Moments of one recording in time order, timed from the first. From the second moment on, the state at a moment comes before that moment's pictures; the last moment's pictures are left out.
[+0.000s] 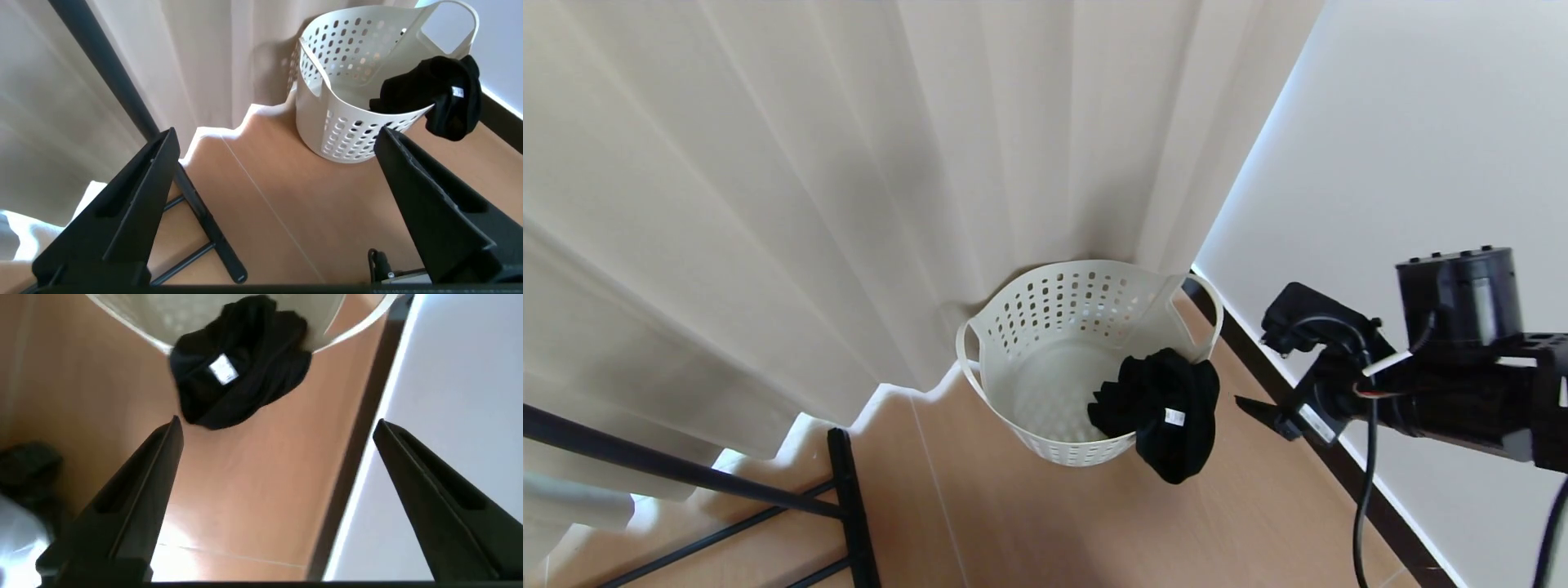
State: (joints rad) left arm 0.00 0.00 0.00 -0.05 -0.14 0.04; right arm 0.38 1.61 -0.81 -0.22 -0.15 -0.54
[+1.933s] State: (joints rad) left arm 0.00 0.00 0.00 -0.05 -0.14 0.04; right arm 0.37 2.41 -1.54 -0.23 -0.44 -0.59
